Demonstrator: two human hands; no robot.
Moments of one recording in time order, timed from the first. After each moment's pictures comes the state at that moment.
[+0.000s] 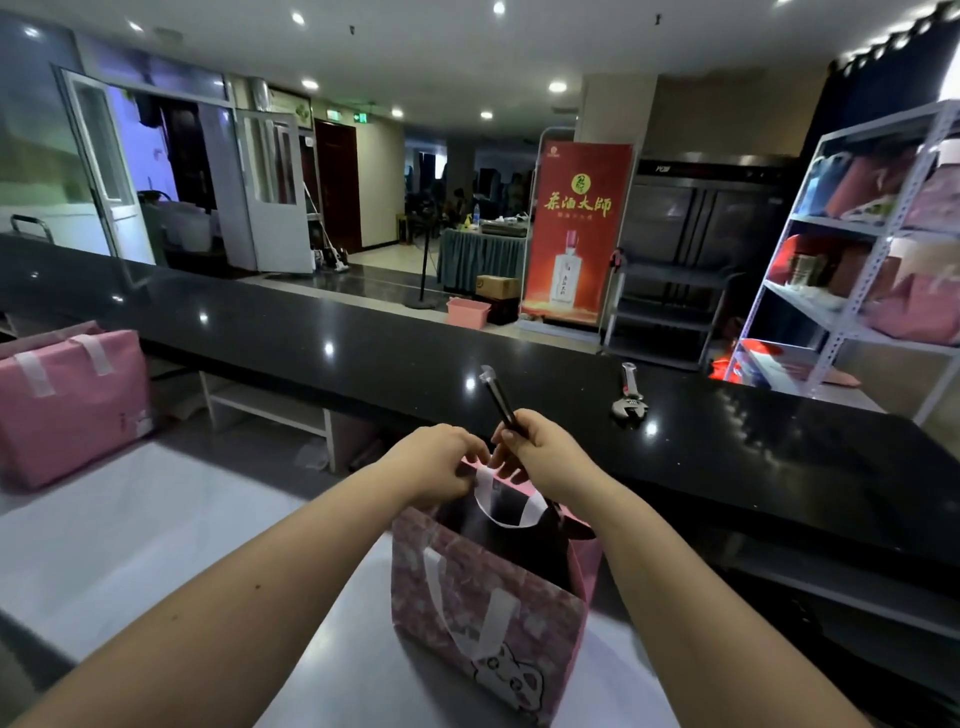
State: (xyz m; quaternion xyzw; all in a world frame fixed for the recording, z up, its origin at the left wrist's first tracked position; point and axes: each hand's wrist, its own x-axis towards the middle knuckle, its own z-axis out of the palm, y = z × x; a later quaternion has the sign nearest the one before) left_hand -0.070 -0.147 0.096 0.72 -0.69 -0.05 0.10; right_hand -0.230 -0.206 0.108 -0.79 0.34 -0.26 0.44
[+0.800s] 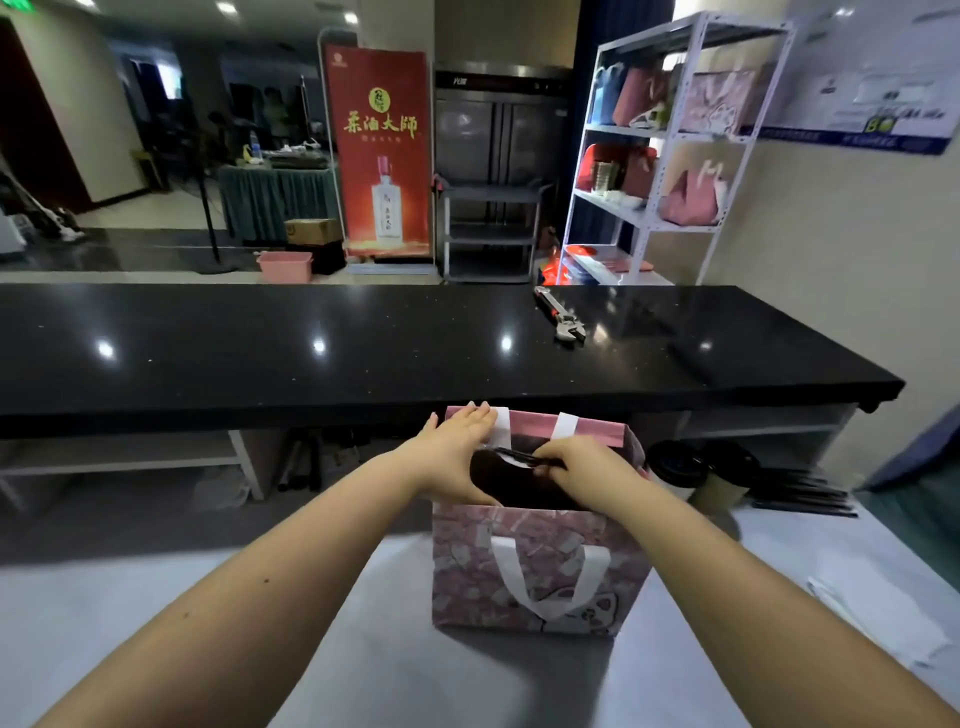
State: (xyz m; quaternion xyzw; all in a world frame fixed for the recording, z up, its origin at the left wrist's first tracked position) left_hand 0.003 -0.203 0.043 0.51 -0.85 -0.12 -0.01; right_hand -0.208 -0.196 0.032 -0.79 0.59 -0.09 0.16
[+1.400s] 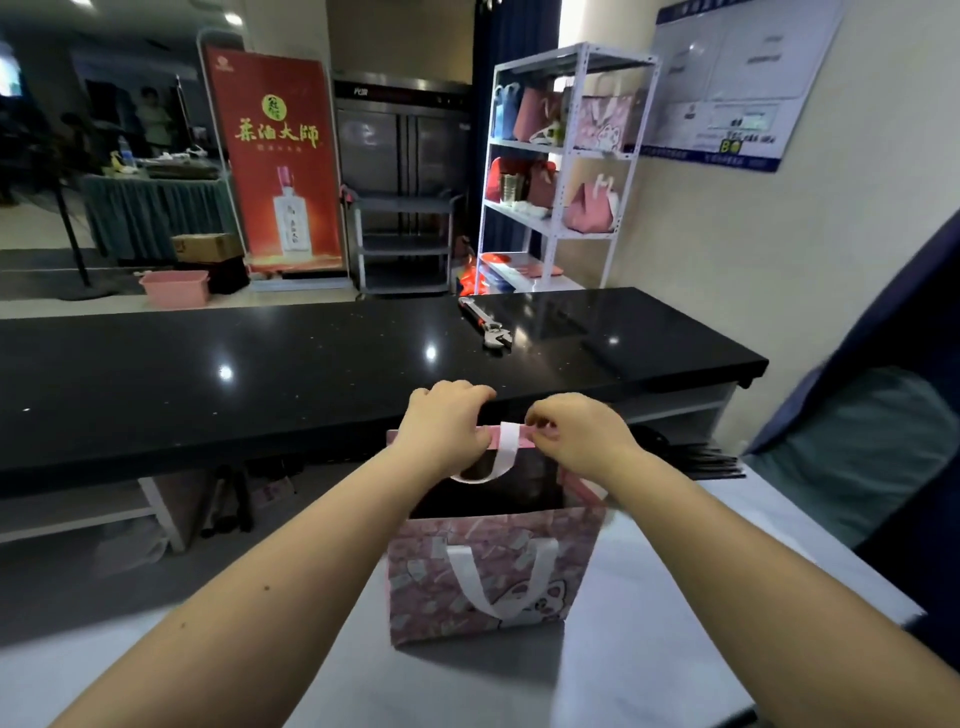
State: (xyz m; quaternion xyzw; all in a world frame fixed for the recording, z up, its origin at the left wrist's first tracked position) left_hand -0.056 -0.204 0.085 0.49 -0.85 0.01 0.17; right_hand -0.246 -0.169 0.081 -0.76 0.62 -0.16 -0.02
